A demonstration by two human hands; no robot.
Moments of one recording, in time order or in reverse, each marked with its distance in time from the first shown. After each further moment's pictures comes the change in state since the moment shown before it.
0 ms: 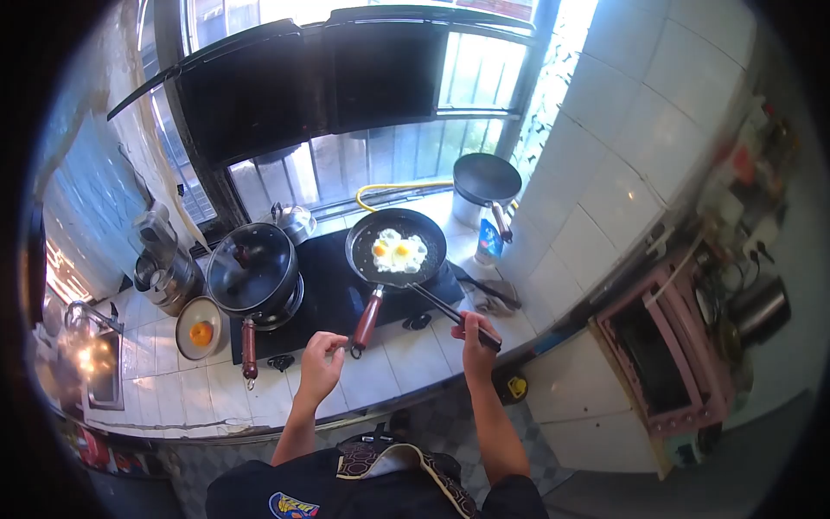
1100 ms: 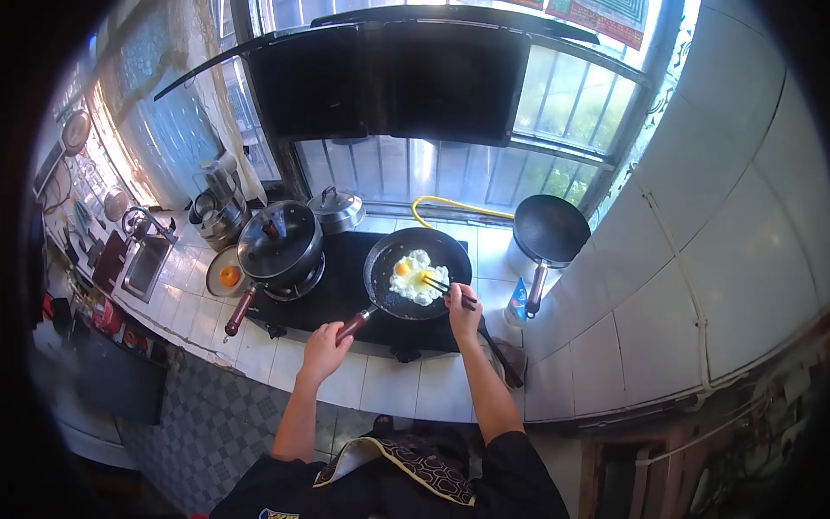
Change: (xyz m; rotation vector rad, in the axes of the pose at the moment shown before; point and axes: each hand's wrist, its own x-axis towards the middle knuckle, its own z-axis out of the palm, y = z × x) left_hand 0.056 0.029 0.103 0.549 0.075 -0.513; right_hand 0.212 0.129 0.050 0.059 -0.461 0.164
